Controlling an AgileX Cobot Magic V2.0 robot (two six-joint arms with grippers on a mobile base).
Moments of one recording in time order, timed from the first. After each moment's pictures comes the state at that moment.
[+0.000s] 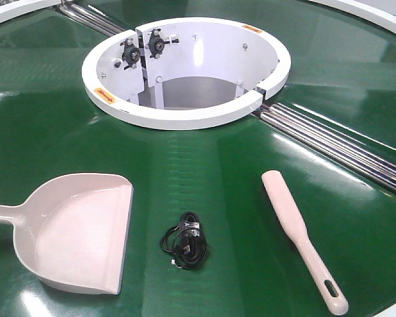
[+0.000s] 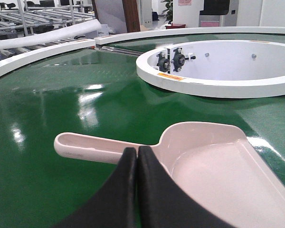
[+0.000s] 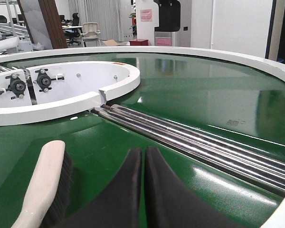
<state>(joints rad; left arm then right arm) 0.04 -0.01 0.03 -0.11 0.16 0.18 -0.07 -0.01 0.03 0.06 0.11 -0.05</state>
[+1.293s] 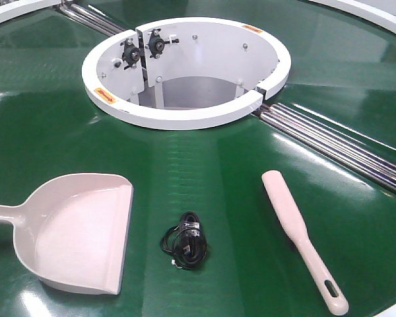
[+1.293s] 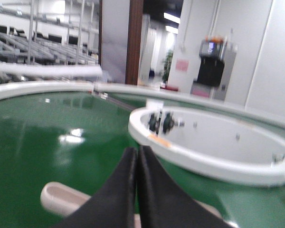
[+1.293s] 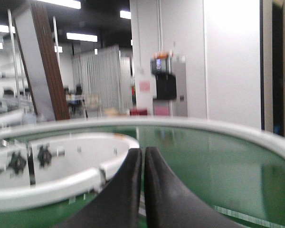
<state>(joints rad) 0.04 -0.01 0.03 -0.25 -0.07 0.08 -0.07 -0.01 0.03 0.06 -0.20 -0.04</state>
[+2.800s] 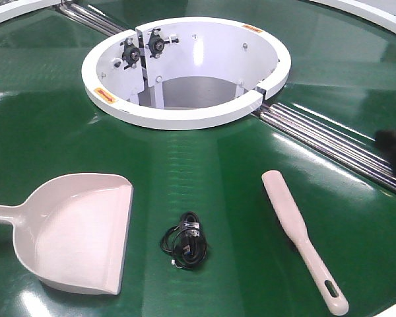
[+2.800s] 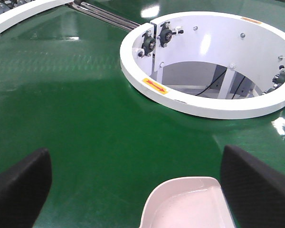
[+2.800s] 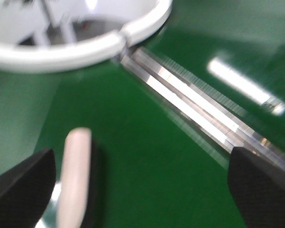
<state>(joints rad) 0.01 0.81 -0.92 -0.07 0.58 0.08 0.06 0.93 -0.86 0.02 0.62 -0.09</state>
